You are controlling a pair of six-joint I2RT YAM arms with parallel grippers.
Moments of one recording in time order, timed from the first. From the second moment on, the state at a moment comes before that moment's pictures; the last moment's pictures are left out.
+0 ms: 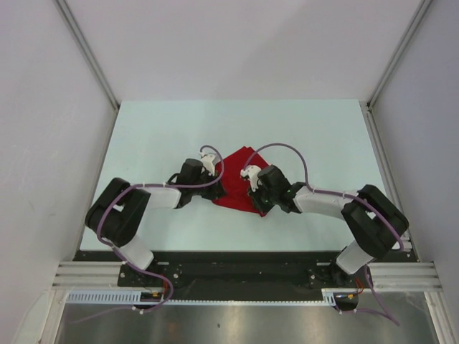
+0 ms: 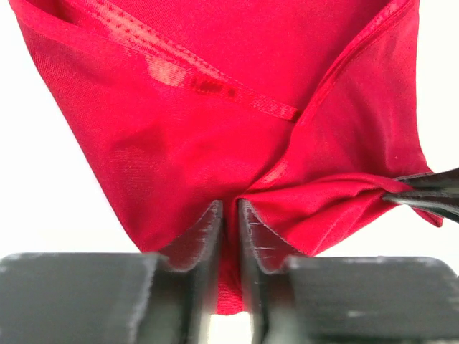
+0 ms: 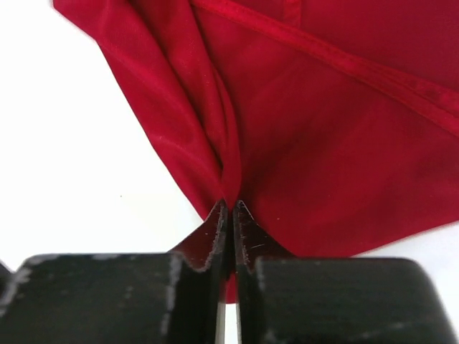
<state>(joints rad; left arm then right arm) -0.48 1.65 0.64 0.31 0.33 -0.34 0.77 1.57 0.77 -0.06 -0.12 0.01</state>
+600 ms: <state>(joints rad) -0.47 1.32 0.50 0.27 0.12 -0.40 0.65 1.80 1.02 -0.24 -0.43 0.04</state>
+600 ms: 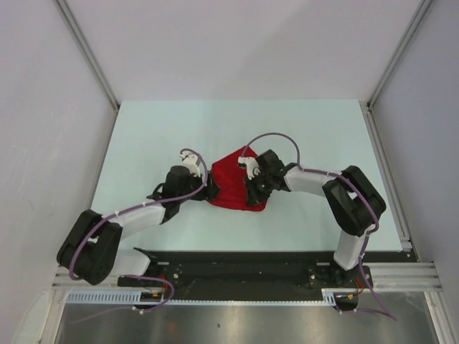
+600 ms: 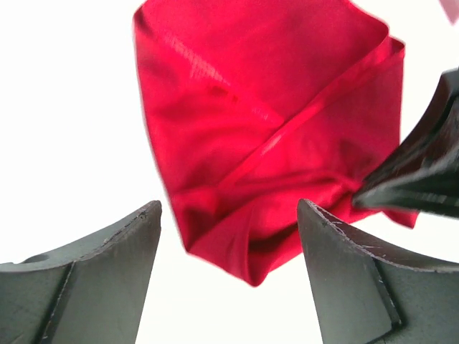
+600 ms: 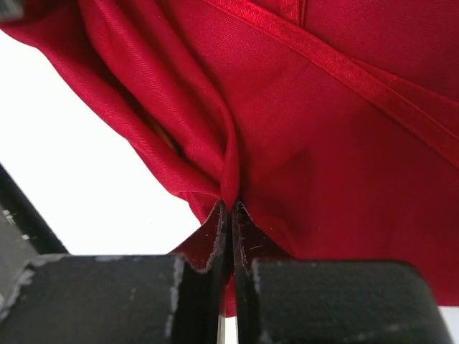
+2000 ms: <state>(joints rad) -0.48 1.43 0.47 0.40 0.11 -0.31 0.56 1.92 1.10 -0.30 -0.65 0.07</state>
